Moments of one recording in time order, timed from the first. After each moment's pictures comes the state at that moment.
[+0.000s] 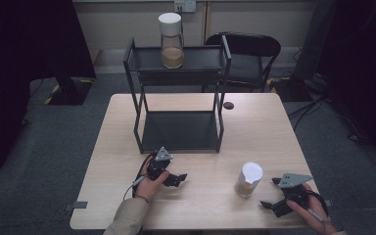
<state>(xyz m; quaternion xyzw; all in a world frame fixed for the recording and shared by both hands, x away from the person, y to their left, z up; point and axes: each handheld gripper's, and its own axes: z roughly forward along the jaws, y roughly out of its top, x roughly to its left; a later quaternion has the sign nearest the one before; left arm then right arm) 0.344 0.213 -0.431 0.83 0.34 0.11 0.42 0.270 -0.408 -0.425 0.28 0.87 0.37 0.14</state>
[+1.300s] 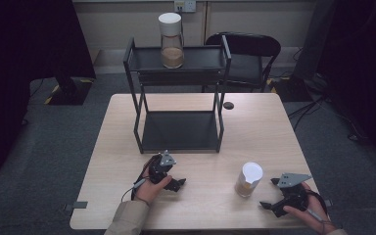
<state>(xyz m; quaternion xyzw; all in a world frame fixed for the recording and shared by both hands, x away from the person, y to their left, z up) 0.339 0.199 -0.424 0.87 0.31 0.14 0.37 0.274 -0.406 -0.420 0.27 0.88 0.37 0.13</state>
